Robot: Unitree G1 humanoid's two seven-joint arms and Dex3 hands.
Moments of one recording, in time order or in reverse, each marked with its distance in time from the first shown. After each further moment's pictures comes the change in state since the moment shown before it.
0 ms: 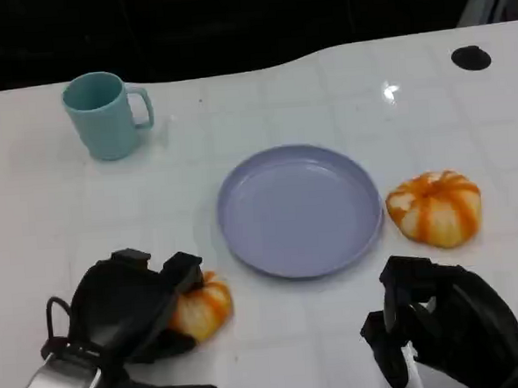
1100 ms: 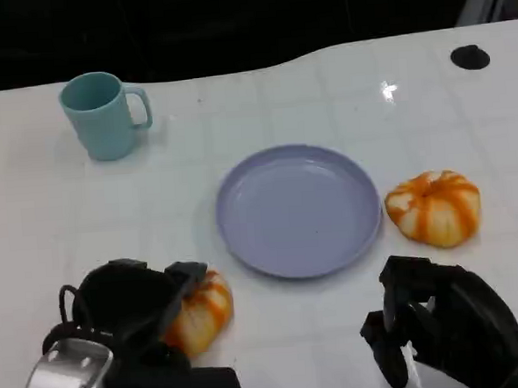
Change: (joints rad) left arm 0.090 -0.042 0.086 -0.313 0.072 0.193 -0.517; right arm -0.005 0.000 0.000 0.009 0.000 0.000 -0.001
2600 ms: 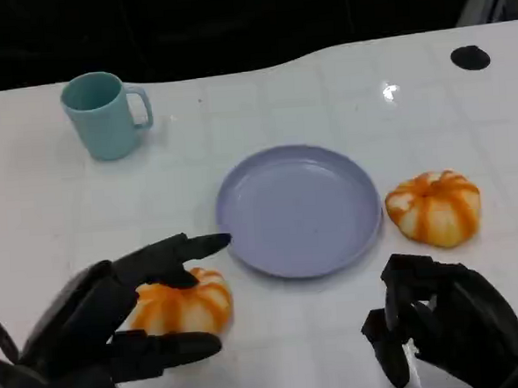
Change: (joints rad) left arm 0.263 -0.063 0.371 -0.382 -0.705 -0.270 -0.177; right arm -0.005 0.001 -0.007 0.014 0.002 -0.016 0.015
